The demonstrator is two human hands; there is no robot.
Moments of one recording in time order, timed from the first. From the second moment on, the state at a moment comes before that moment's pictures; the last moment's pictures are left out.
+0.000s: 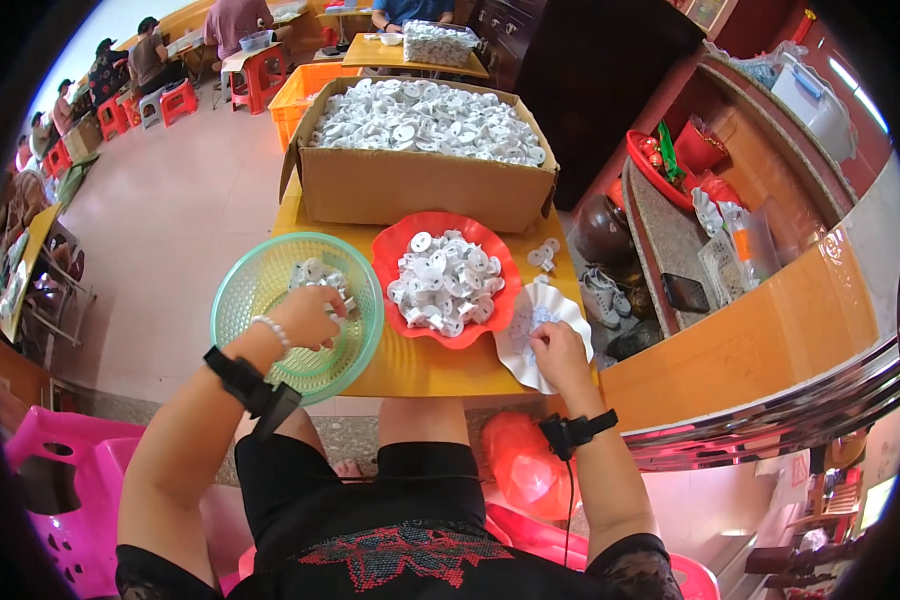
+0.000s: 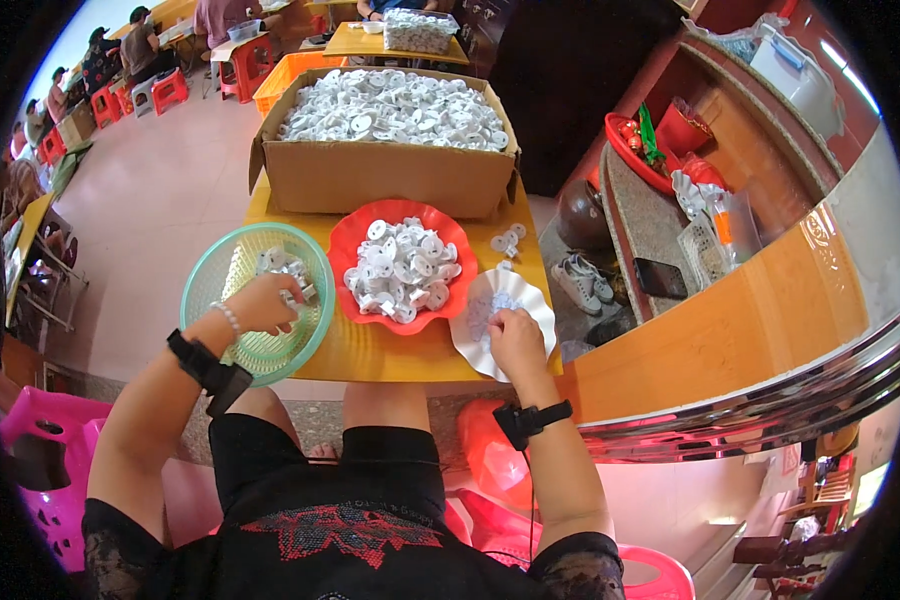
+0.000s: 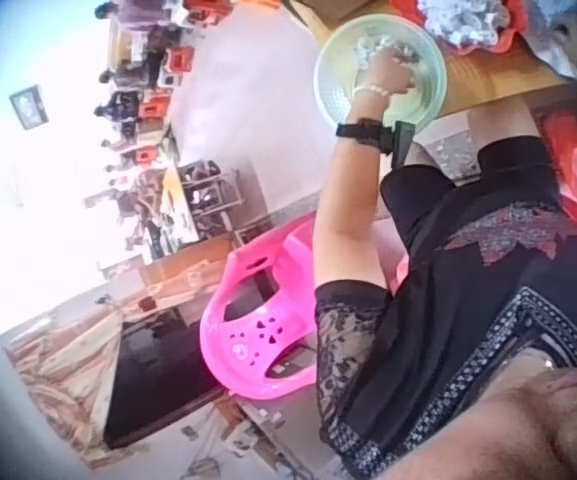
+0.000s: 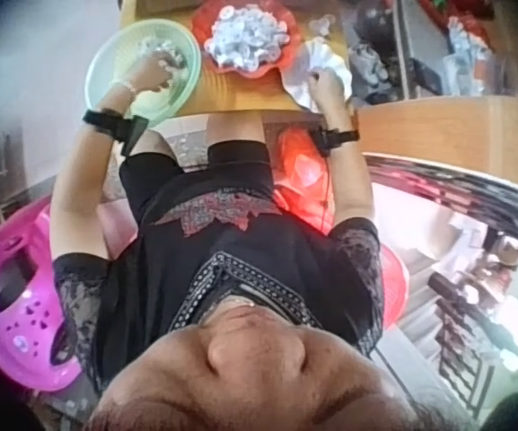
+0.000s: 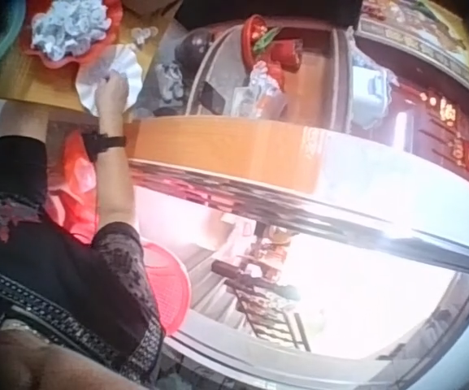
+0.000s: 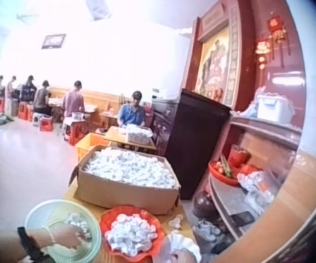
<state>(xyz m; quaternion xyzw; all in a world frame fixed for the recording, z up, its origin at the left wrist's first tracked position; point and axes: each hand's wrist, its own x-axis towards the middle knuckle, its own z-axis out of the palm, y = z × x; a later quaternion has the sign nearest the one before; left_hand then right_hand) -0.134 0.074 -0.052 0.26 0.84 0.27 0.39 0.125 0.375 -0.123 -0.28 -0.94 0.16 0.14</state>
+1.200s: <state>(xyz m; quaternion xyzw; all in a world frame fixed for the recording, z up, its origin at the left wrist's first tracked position) 0.017 0.049 -0.008 0.14 0.32 0.74 0.58 0.130 0.219 0.042 -0.03 -0.83 0.52 0.21</state>
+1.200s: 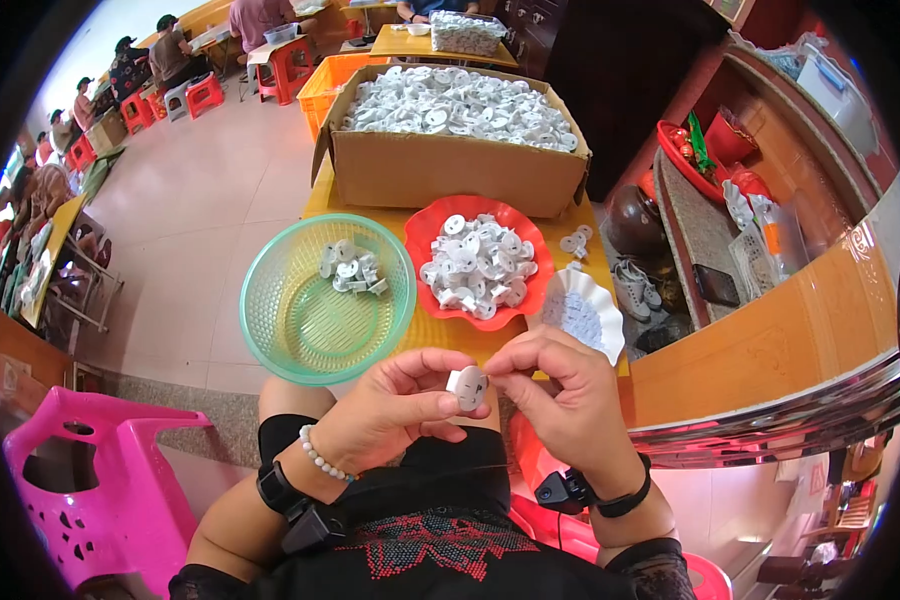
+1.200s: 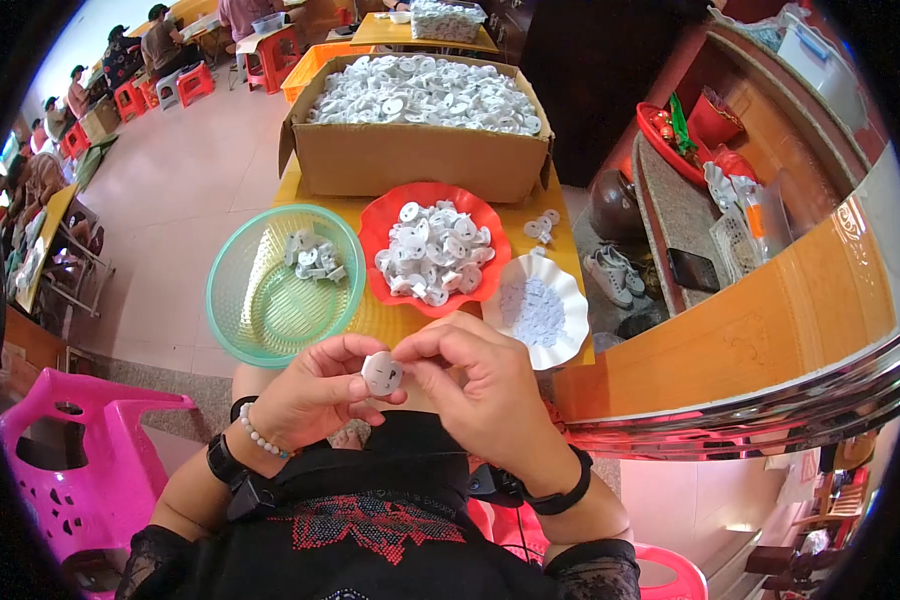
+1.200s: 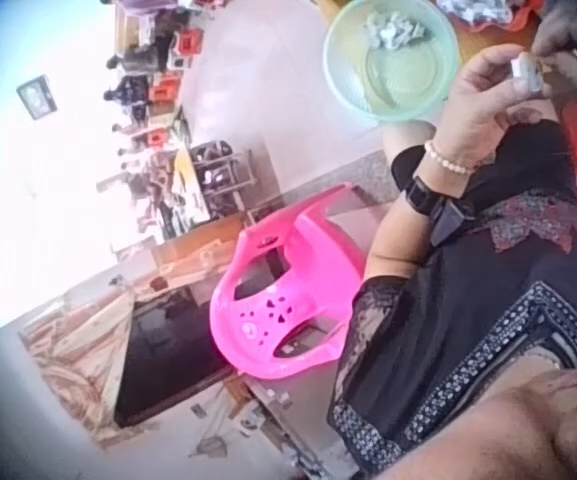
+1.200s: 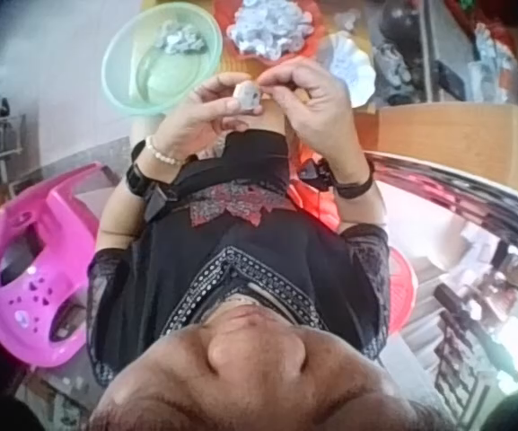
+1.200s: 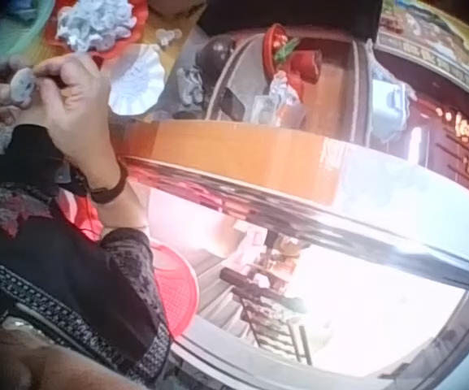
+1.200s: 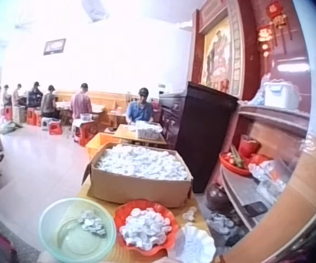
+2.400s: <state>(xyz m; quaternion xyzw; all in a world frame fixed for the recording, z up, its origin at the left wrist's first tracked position) 0.016 0.048 0.002 0.13 0.41 0.73 0.53 0.122 0.195 0.047 0.01 -0.91 0.32 0.26</state>
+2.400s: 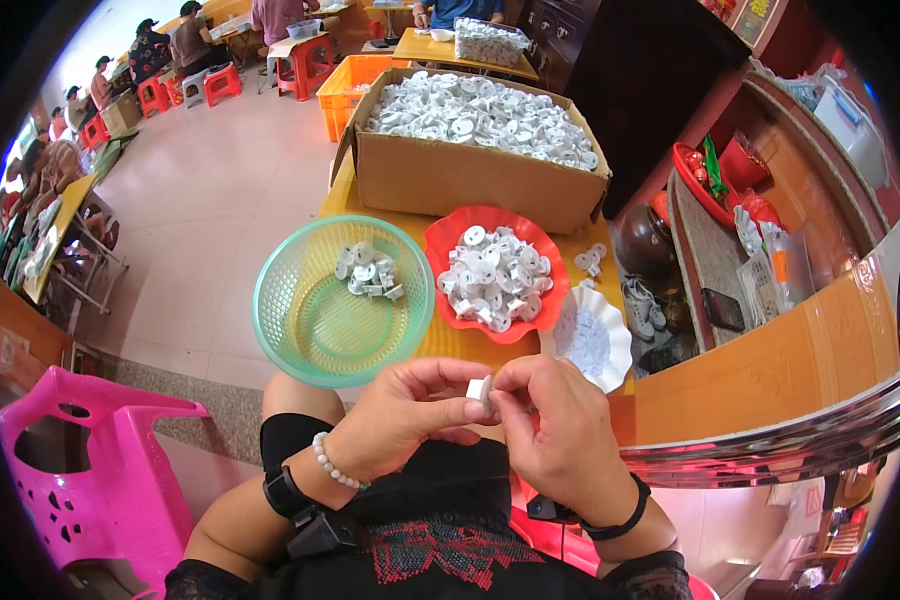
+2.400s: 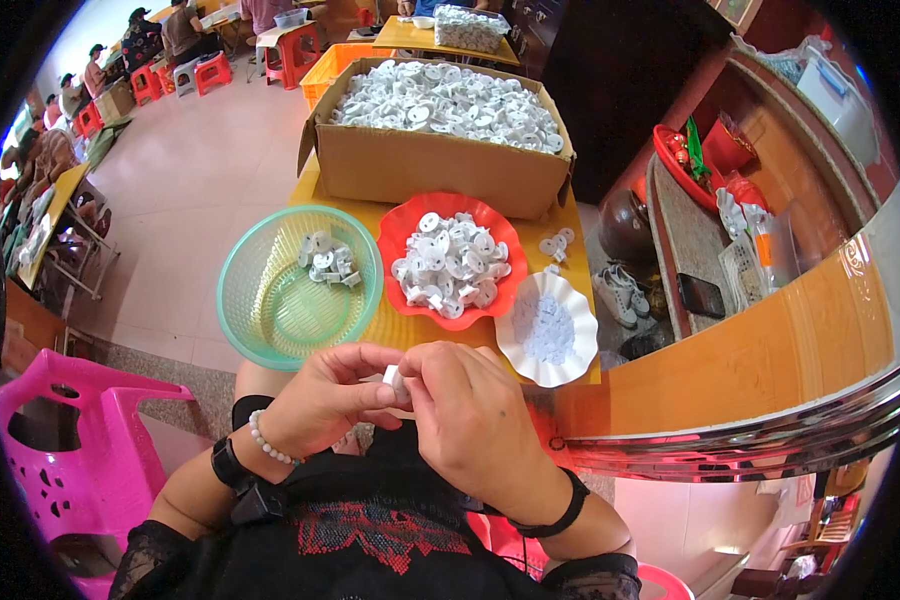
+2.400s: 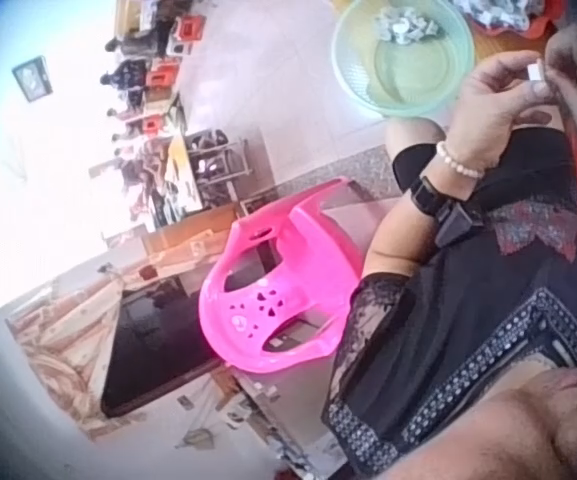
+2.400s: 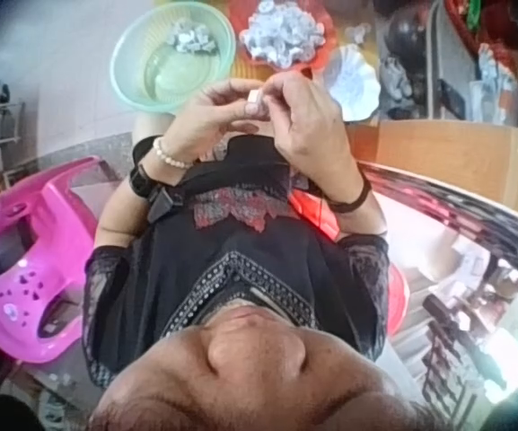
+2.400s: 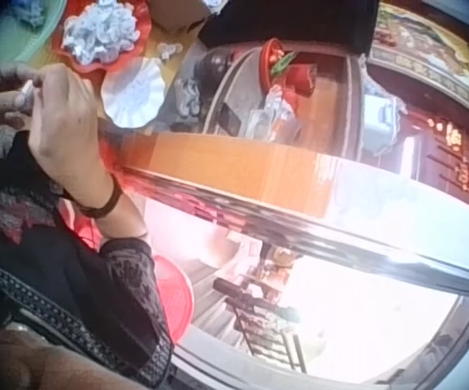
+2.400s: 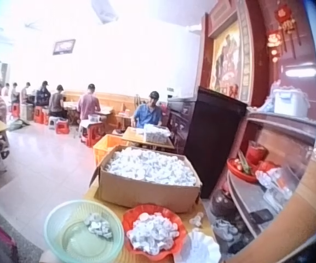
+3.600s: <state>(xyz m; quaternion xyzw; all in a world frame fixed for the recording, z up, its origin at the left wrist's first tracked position) 0.006 0.048 -0.022 0.09 0.37 0.72 0.58 0.107 0.198 0.018 -0.05 -0.88 0.44 0.19</state>
